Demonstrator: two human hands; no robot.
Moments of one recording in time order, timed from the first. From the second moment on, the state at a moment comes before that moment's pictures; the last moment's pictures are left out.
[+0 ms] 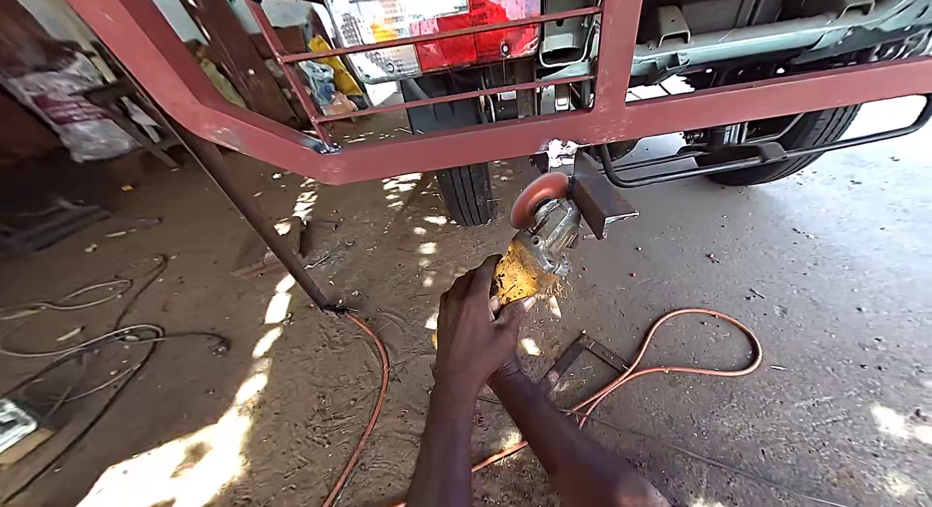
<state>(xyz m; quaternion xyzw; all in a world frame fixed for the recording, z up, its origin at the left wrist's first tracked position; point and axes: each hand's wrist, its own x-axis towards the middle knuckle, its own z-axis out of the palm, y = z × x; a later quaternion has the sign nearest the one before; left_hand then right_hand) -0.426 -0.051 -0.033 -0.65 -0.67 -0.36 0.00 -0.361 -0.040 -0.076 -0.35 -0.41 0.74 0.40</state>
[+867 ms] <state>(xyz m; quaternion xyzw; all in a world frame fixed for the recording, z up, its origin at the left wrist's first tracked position) -0.393 -0.062 -0.047 -0.63 -0.69 -0.34 0.06 -0.338 -0.056 -0.093 -0.26 -0.26 0.77 0.52</state>
